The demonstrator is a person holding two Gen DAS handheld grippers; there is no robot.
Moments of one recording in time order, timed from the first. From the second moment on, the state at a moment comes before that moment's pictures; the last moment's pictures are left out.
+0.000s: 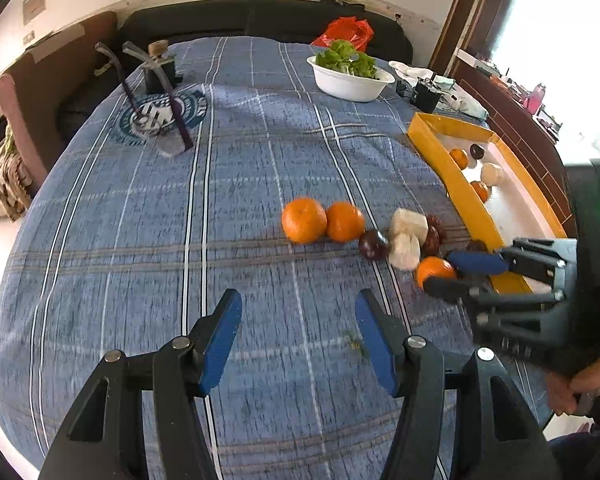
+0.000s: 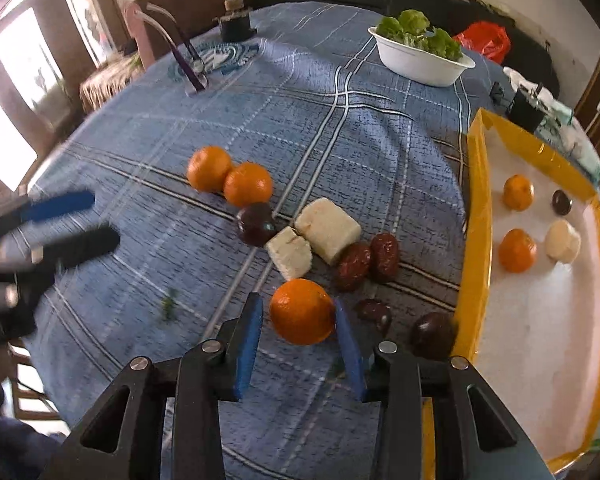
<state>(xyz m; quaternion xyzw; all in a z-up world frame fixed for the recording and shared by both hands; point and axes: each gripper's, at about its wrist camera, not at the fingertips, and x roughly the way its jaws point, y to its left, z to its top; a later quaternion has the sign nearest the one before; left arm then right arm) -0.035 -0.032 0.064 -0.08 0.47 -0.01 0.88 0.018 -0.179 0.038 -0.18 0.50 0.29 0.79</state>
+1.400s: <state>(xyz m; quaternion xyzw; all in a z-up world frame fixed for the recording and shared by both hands) 0.001 -0.028 0.031 -0.07 0.48 -0.09 0.87 -0.006 -0.220 0.072 -0.06 0.51 0.28 0.81</state>
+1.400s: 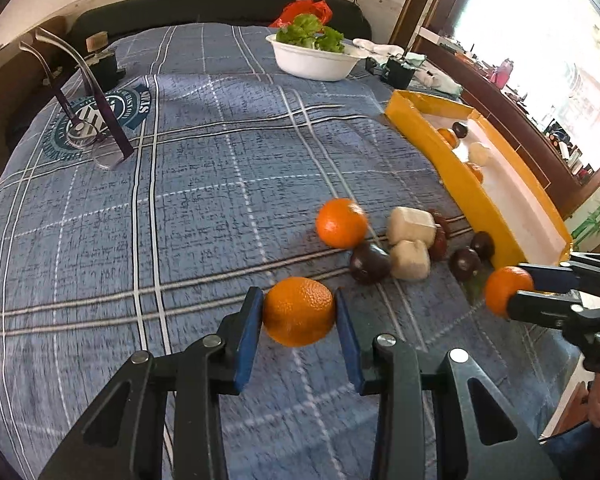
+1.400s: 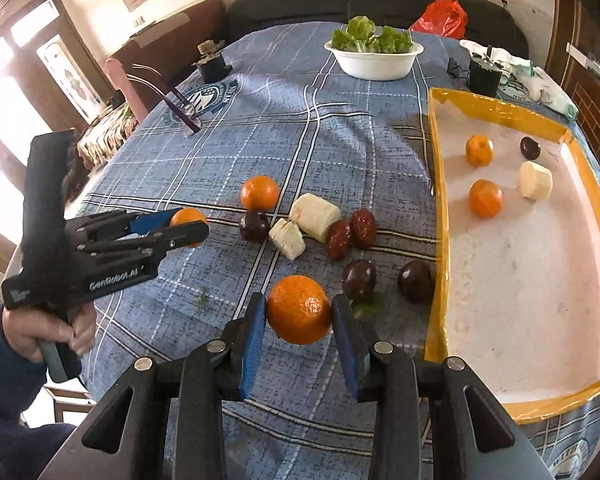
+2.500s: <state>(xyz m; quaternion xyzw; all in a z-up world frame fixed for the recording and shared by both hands) 0.004 -0.168 0.093 0.02 0.45 -0.17 0.88 0.010 -0.339 0.091 0.06 0.49 0.24 0.83</state>
